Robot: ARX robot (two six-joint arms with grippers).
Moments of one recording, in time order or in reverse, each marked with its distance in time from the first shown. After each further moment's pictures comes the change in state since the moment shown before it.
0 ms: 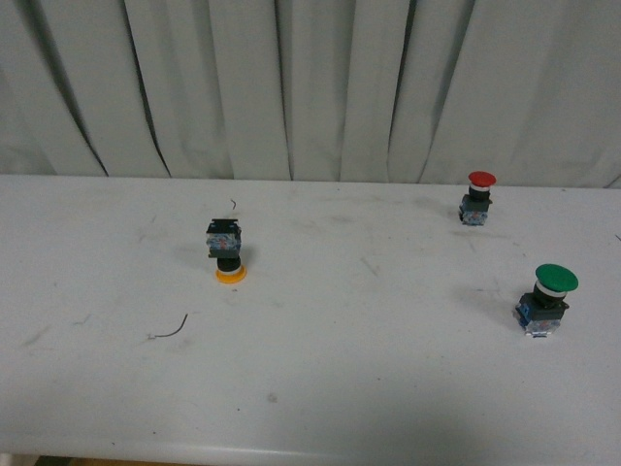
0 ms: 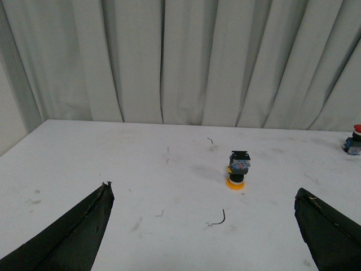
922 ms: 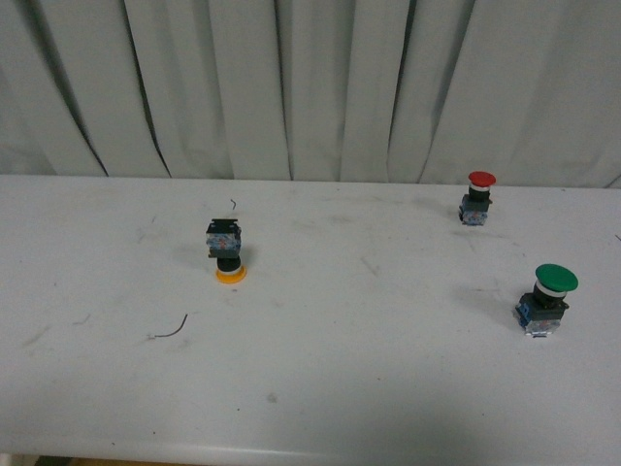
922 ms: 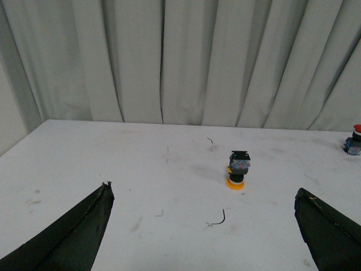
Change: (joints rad) left arm 0.000 0.000 0.000 0.000 0.000 0.000; right arm 0.000 0.000 0.000 0.000 0.000 0.000
